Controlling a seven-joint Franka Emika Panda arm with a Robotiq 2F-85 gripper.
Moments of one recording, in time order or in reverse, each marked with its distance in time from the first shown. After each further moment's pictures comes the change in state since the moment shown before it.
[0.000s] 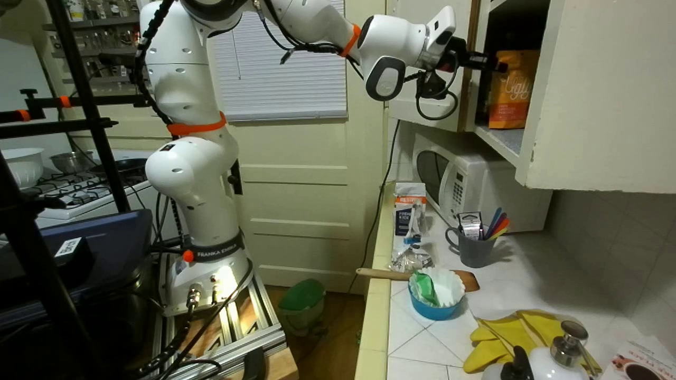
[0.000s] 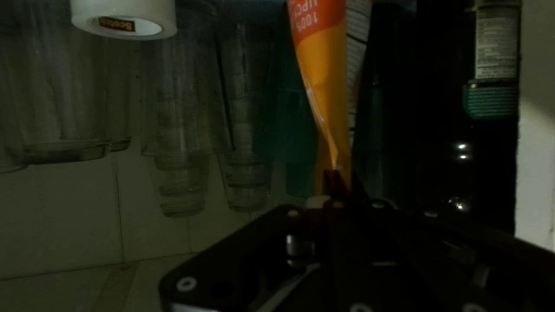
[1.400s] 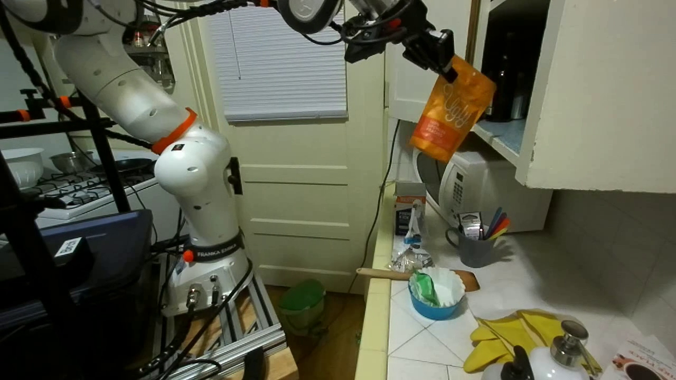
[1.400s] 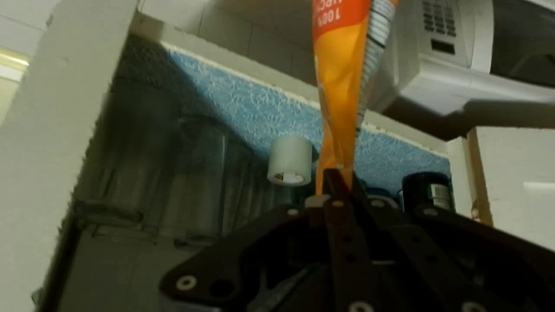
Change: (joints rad) arm 0.211 -0.644 -0.613 -0.255 -0.320 -0.977 -0.198
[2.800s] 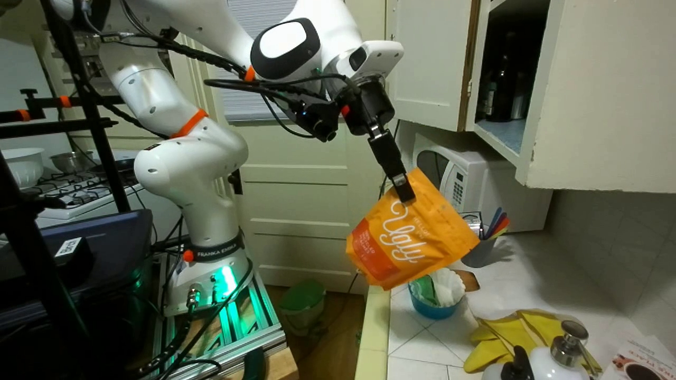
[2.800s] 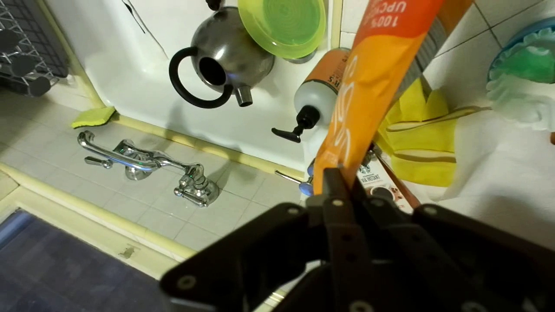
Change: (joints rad) arm -0.571 0.025 0.243 -0.265 -0.807 0.013 0.753
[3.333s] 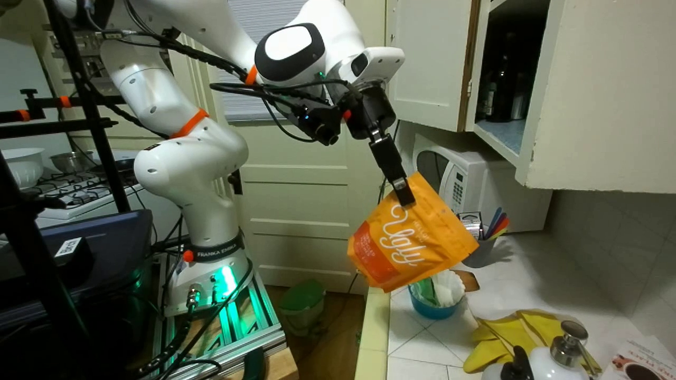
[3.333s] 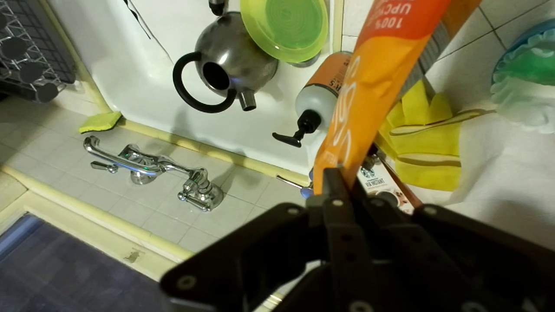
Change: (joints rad) arm -0.007 0.013 0.021 -0.003 -0.040 -0.002 0.065
